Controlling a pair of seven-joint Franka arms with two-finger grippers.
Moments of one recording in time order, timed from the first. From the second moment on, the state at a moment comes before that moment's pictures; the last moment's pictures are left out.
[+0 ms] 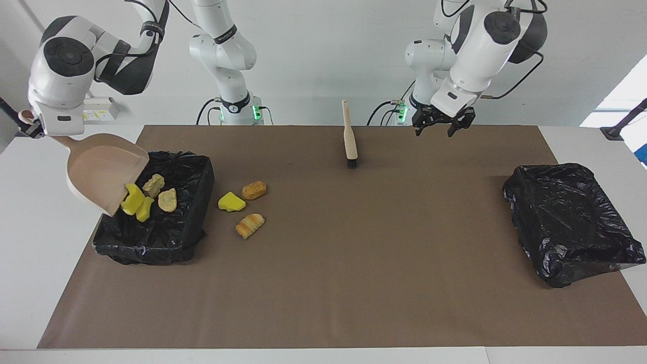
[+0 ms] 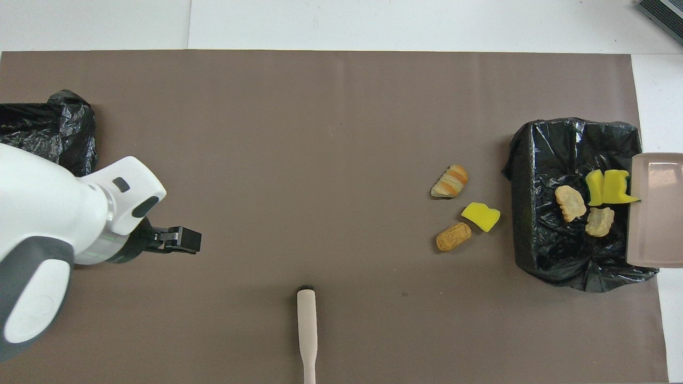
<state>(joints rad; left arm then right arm) -0.08 -0.19 -0.16 -1.90 -0.12 1.63 -0.17 -0.28 0.00 0.01 -1.81 -0.85 1.75 -1.40</state>
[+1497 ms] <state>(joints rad) 0.11 0.01 -0.16 -1.43 -0.09 1.37 0.05 0.28 0.15 0.12 -1.73 -0.05 1.81 -0.33</state>
